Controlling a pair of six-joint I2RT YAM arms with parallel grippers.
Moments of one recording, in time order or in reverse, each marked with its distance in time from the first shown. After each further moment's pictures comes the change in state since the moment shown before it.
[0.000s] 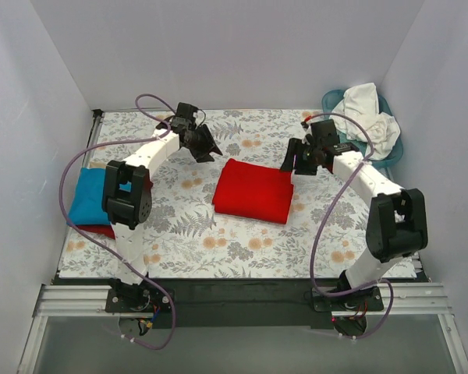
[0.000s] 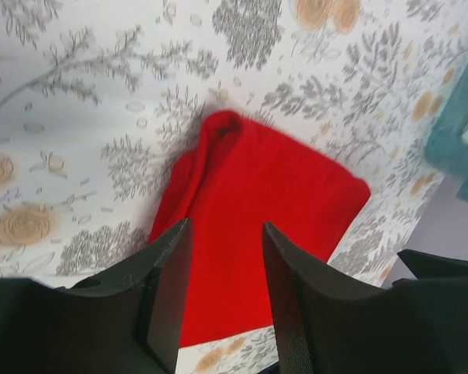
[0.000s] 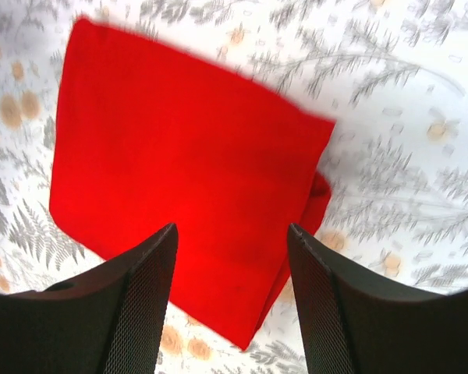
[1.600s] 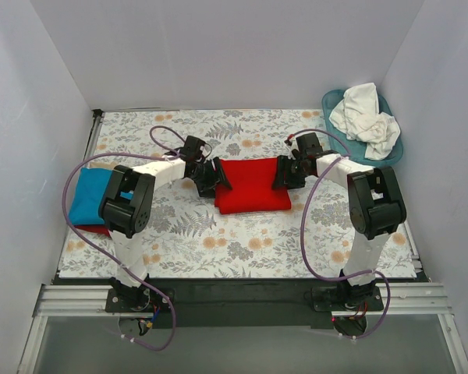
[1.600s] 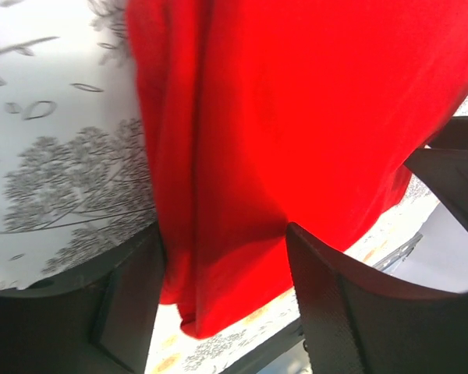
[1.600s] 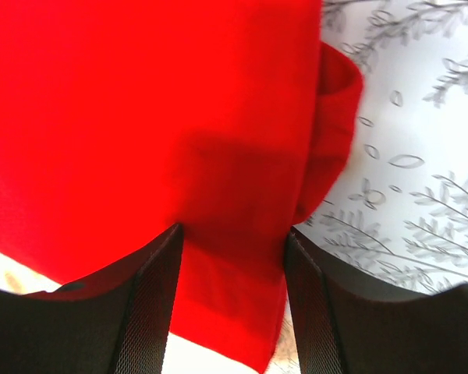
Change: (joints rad) left arm -0.080 -0.135 -0.475 0.201 0.112 0.044; right arm 0.052 0.191 -0.089 0.122 -0.059 -0.084
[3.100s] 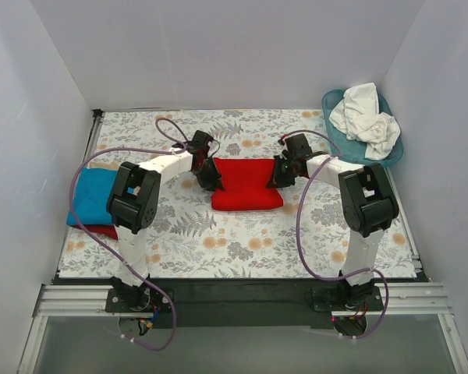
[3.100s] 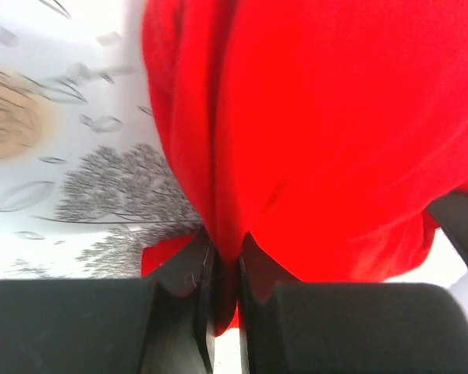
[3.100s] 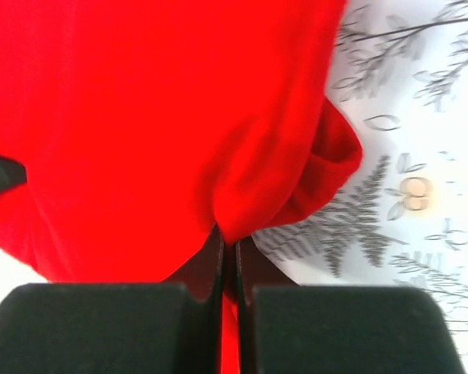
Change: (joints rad) left arm -0.034 0.070 0.152 -0.181 -0.176 -0.070; right arm 0.069 0.048 0.024 0.076 0.025 0.158
